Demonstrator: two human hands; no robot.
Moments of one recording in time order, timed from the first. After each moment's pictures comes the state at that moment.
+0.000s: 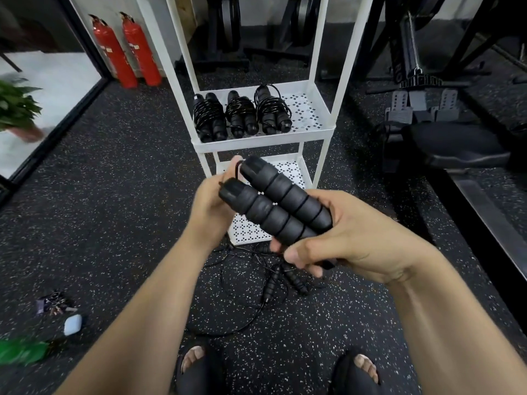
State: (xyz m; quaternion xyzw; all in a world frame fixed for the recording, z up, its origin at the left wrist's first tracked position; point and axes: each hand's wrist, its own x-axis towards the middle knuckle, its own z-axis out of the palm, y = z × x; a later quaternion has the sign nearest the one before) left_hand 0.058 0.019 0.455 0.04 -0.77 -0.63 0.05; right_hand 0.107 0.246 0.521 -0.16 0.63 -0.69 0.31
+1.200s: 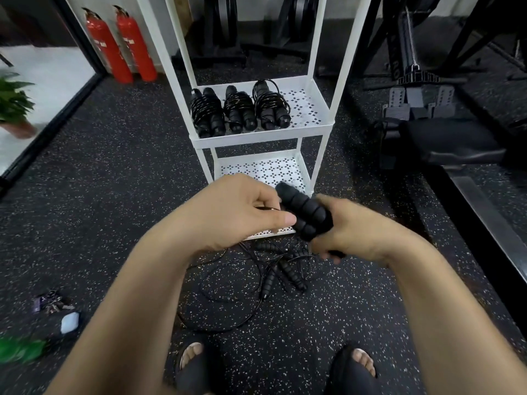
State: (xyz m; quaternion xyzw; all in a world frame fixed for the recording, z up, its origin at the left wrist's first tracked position) left_hand 0.090 0.028 0.530 -0.14 -0.90 -0.38 -0.18; right_hand 0.079 0.265 0.476 -0.06 0.83 -0.47 0.29
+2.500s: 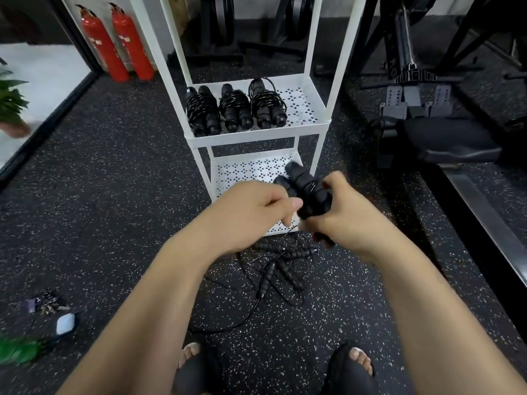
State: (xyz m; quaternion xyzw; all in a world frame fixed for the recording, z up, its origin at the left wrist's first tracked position) left_hand 0.083 0.050 0.501 -0.13 -0.89 -0.40 -0.16; right_hand 0.074 0.260 0.465 0.04 0.88 -0.46 0.14
